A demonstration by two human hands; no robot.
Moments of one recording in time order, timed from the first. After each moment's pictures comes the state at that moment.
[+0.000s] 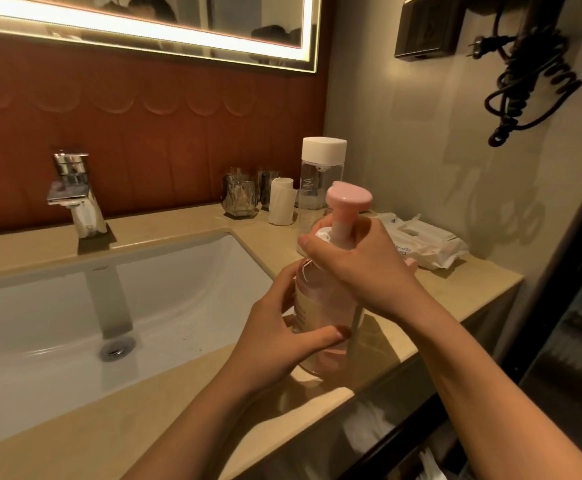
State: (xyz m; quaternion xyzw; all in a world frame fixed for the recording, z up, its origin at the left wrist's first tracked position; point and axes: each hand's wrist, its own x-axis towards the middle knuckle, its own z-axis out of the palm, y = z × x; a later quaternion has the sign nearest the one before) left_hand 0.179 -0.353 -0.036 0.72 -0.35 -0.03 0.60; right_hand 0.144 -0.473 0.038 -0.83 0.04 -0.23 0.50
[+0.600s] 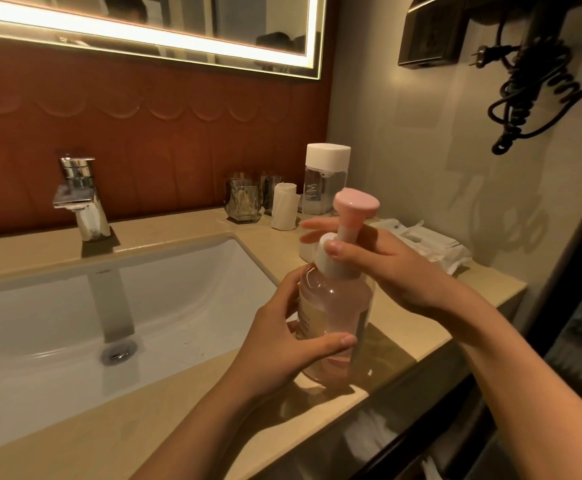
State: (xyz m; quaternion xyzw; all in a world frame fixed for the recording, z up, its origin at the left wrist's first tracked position) left_hand 0.180 -0.353 -0.035 0.70 -0.36 -0.05 0.61; right_hand 0.142 -0.500 0.048 -0.85 -0.11 -0.08 0.50
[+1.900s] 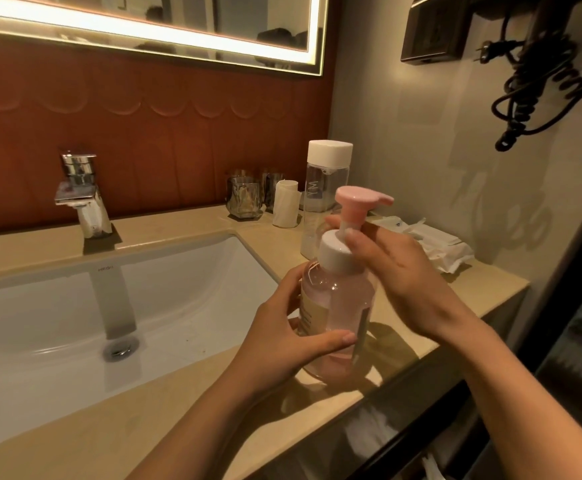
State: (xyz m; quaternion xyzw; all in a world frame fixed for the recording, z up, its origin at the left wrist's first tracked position) left_hand 0.183 -0.352 -0.038 0.70 -0.37 -0.05 0.61; right_hand 0.125 -0.494 0.035 -0.88 -0.06 -0.22 0.42
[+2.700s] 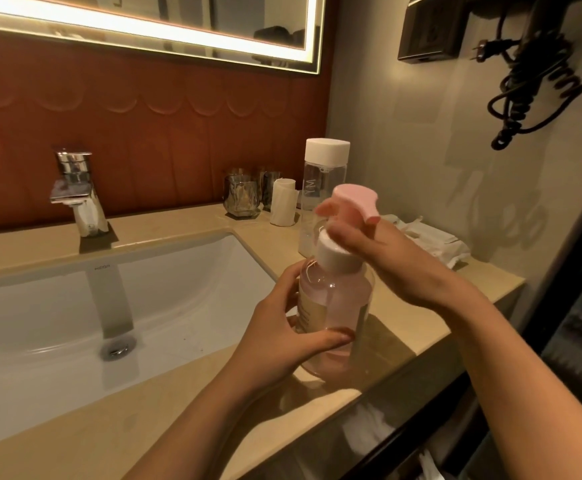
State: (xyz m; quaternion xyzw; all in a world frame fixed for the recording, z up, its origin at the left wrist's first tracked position) left_hand 0.182 -0.352 -0.036 0.70 -0.36 -0.05 0.61; right_hand 0.140 -0.497 0.052 -0.88 -0.05 -0.13 0.45
